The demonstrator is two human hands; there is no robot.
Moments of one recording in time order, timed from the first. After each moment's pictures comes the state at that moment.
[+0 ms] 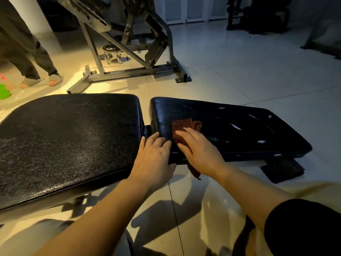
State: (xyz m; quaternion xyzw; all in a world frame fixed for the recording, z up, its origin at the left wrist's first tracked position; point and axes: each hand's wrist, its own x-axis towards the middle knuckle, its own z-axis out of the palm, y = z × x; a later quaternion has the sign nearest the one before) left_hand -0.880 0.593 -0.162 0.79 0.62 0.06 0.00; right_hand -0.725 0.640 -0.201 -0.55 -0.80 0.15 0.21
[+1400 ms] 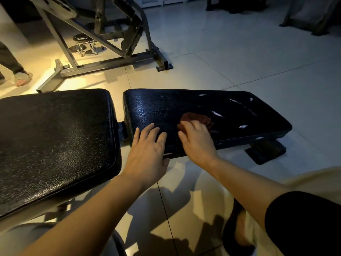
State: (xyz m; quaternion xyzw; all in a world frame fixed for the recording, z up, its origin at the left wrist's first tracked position) left_hand -0.844 0.617 -0.180 0.83 0.56 0.04 -0.03; right_hand -0.688 0.655 -0.224 -0.65 -0.70 0.12 0.26
